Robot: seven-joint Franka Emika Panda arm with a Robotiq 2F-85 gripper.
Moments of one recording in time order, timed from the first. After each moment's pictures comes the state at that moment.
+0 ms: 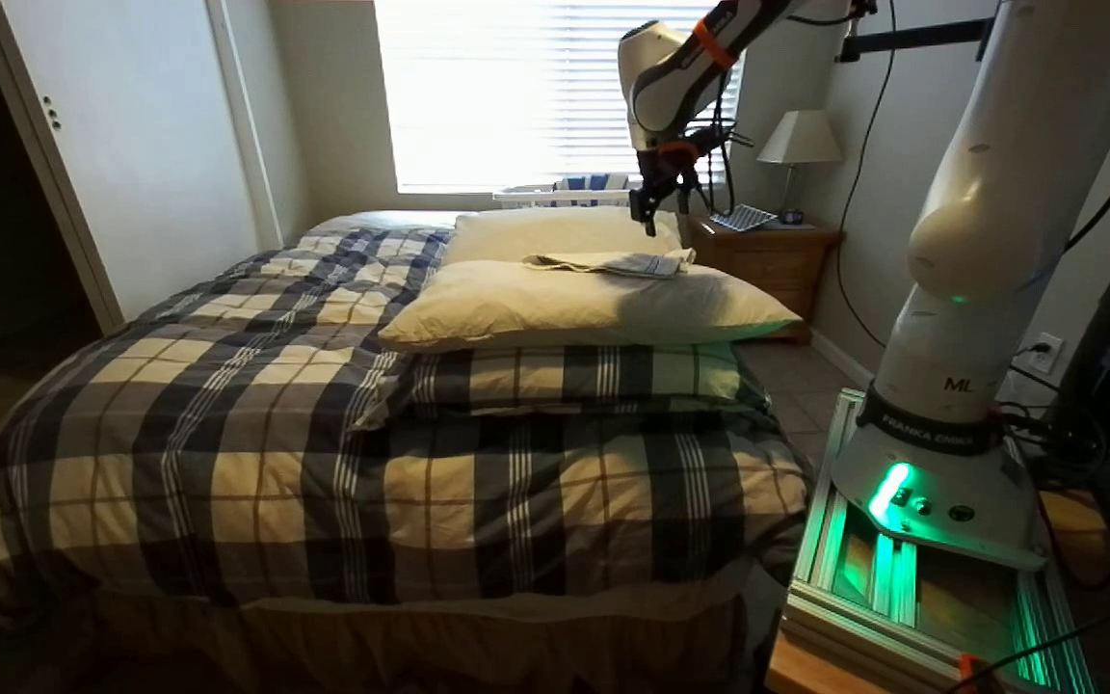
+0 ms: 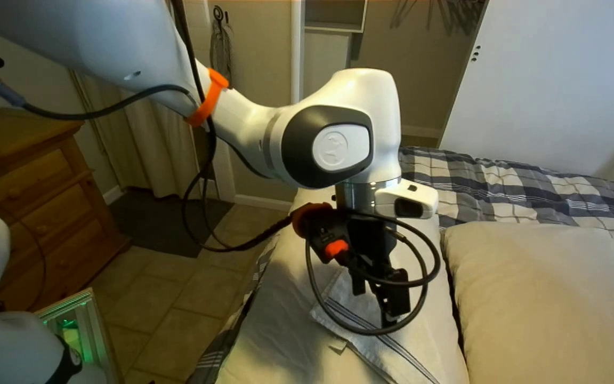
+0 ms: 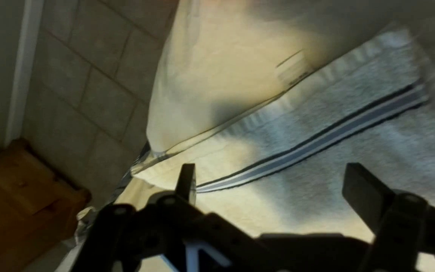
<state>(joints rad) -0.23 0.00 -0.23 -2.21 -0.49 2.23 0.24</state>
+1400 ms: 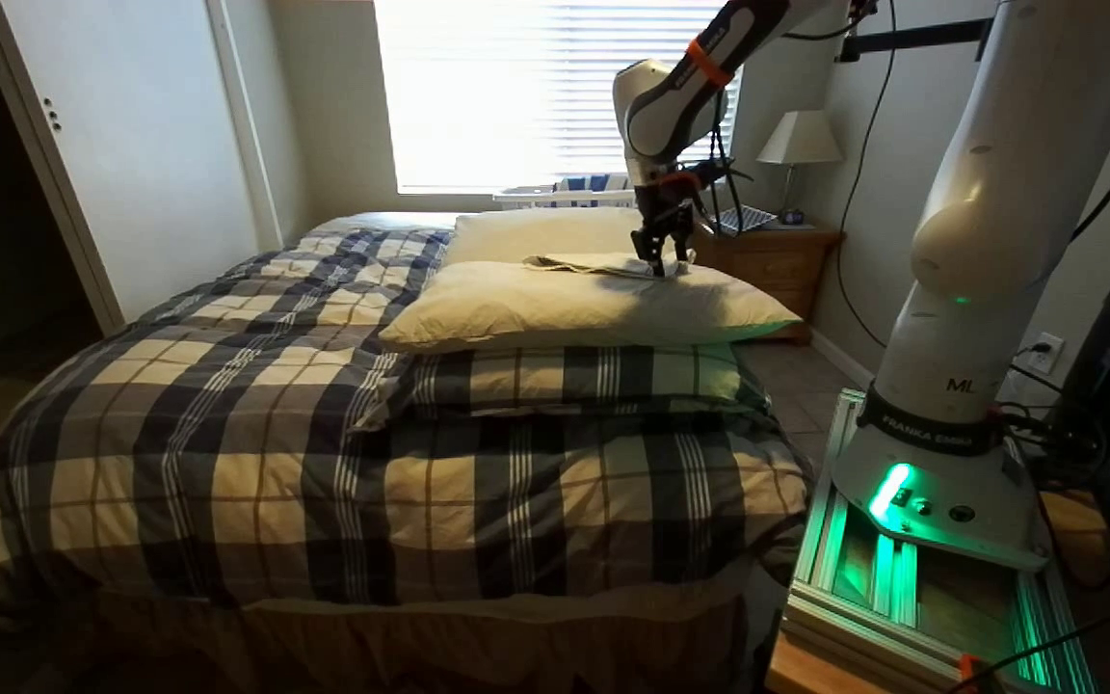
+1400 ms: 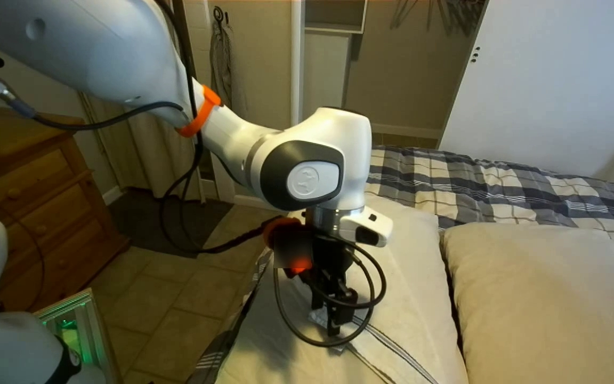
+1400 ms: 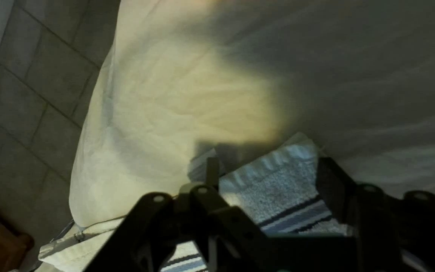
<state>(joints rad) -0.21 0.01 -0.21 -2.32 -0.38 2.21 0.19</state>
